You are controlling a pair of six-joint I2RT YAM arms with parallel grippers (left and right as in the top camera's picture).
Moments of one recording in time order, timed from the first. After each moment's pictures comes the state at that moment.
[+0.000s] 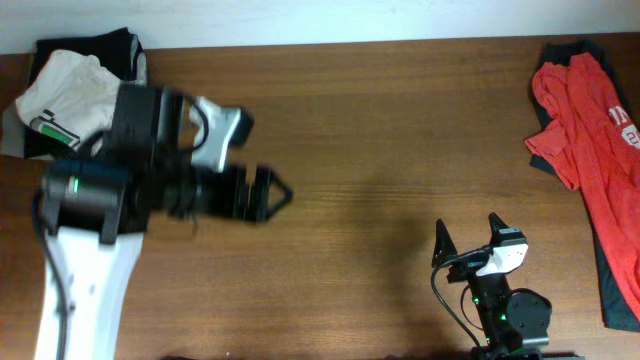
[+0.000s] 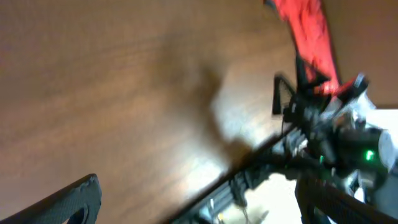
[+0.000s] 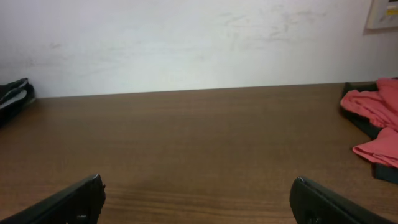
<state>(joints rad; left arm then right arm) -0.21 1.36 1.71 -1.46 0.56 -0.07 0.03 0.01 0.01 -0.06 -0.10 0.10</state>
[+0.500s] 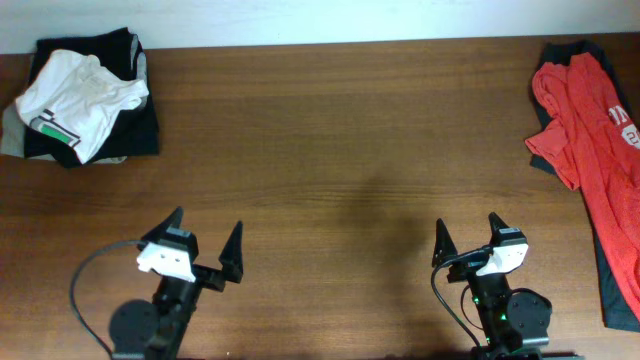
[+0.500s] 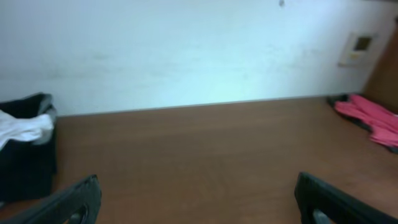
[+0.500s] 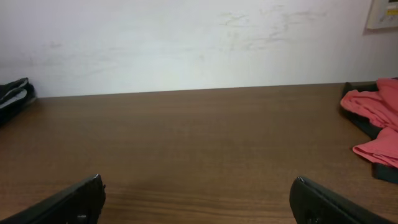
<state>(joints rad) -0.07 0.24 0.32 -0.15 0.23 -0.07 0.03 0.01 0.01 -0.07 -0.10 0.10</state>
